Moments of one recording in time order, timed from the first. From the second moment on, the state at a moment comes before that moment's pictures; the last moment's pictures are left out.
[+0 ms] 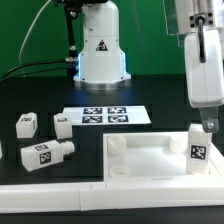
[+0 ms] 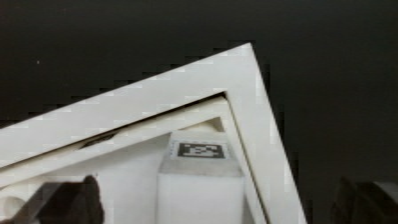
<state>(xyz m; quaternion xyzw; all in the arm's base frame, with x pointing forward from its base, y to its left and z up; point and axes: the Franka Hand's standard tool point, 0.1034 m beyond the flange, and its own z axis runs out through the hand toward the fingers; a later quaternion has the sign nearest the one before) 0.645 0.116 0.106 -0.58 0.81 0.03 0.09</state>
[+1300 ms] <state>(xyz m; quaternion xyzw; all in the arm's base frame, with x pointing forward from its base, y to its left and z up) 0.617 -0.036 0.100 -0.79 0.60 0.00 0.12</state>
